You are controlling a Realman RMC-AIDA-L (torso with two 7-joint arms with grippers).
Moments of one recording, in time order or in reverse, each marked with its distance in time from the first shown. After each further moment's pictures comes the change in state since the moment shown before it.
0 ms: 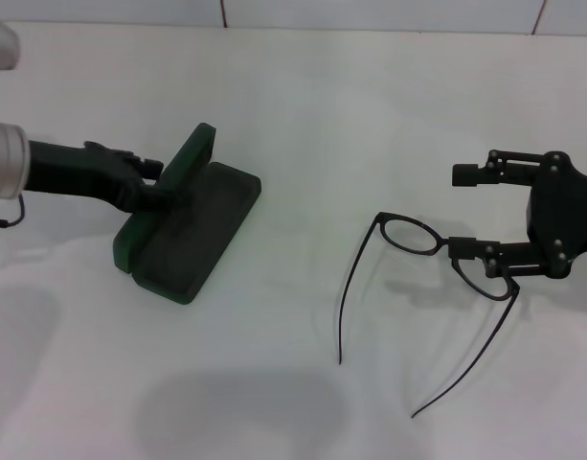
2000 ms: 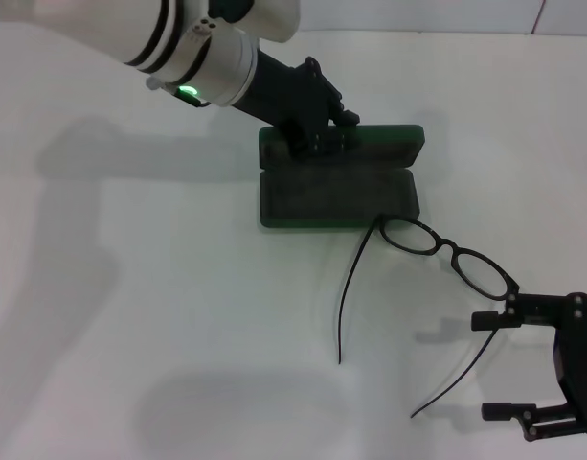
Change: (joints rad) left arm -0.349 0.006 -0.001 0.438 0.188 -0.342 0.419; right arm -0.154 0.032 0.000 0.010 -0.146 -0.153 -0.212
